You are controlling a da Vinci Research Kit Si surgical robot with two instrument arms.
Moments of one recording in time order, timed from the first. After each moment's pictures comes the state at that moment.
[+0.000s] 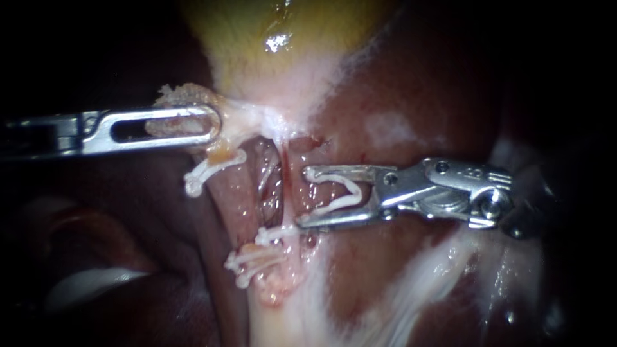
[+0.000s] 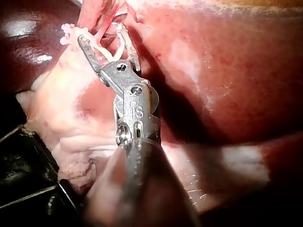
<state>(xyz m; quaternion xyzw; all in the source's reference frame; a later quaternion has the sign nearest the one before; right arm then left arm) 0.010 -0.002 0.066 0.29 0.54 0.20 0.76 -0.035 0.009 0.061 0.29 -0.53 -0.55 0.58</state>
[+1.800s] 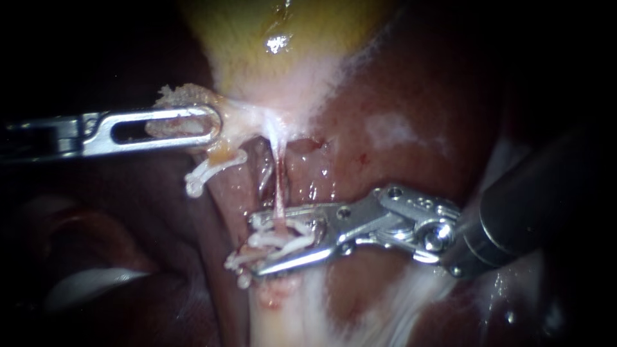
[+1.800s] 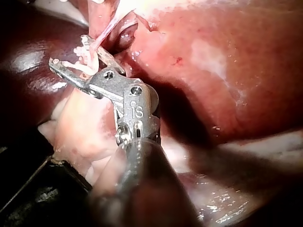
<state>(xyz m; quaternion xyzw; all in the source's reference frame) 0.016 -0.005 0.065 0.40 0.59 0.19 0.67 -0.035 0.009 0.061 0.29 -0.53 -0.55 0.58</state>
